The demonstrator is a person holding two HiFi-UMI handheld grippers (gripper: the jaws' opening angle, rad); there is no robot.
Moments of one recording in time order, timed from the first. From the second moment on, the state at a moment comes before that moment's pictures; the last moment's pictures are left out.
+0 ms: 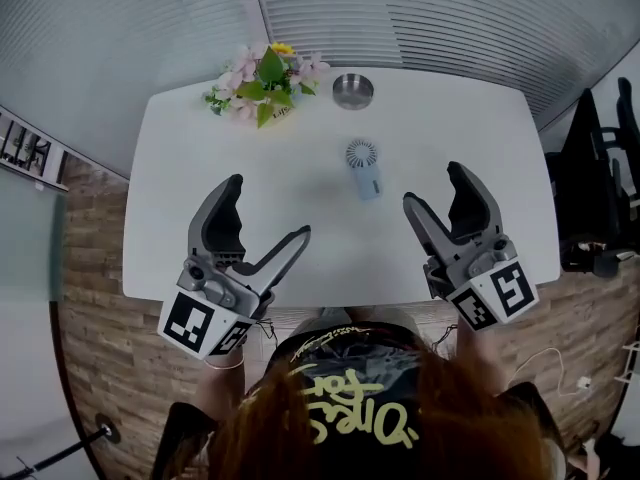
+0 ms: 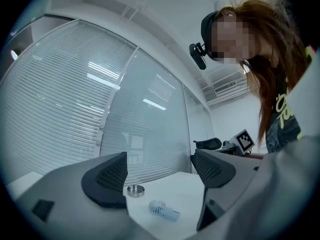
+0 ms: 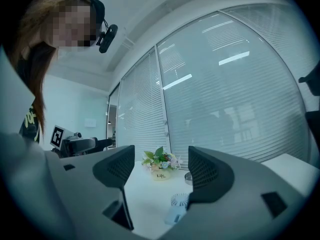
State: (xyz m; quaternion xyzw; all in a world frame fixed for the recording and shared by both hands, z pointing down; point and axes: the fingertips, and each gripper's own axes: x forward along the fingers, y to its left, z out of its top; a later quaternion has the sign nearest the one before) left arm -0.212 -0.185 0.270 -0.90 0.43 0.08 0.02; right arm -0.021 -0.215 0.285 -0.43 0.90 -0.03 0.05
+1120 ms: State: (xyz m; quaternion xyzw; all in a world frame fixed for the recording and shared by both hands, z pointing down) left arm -0.260 -0.199 0.312 -0.88 0.48 0.06 -0.03; right arm -0.080 -0.323 0.458 -0.46 0.87 -0.13 -0.12
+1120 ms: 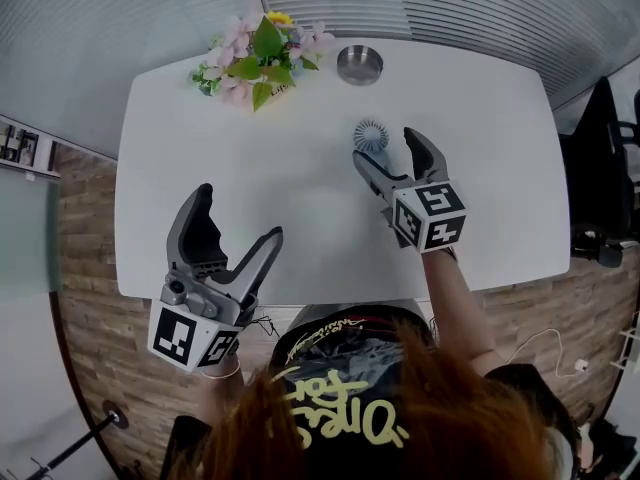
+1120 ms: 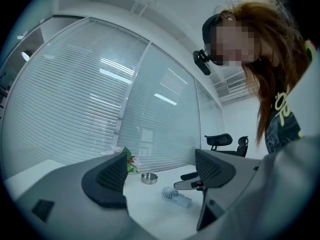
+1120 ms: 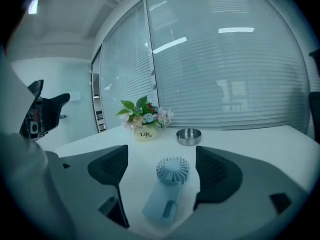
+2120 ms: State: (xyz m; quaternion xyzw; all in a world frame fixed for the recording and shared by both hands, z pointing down) left arm -0.267 -0.199 0.330 -0.88 0.47 0.06 -0.05; right arm -0.091 -0.365 0.552 -0.46 0.82 -0.14 -0.31
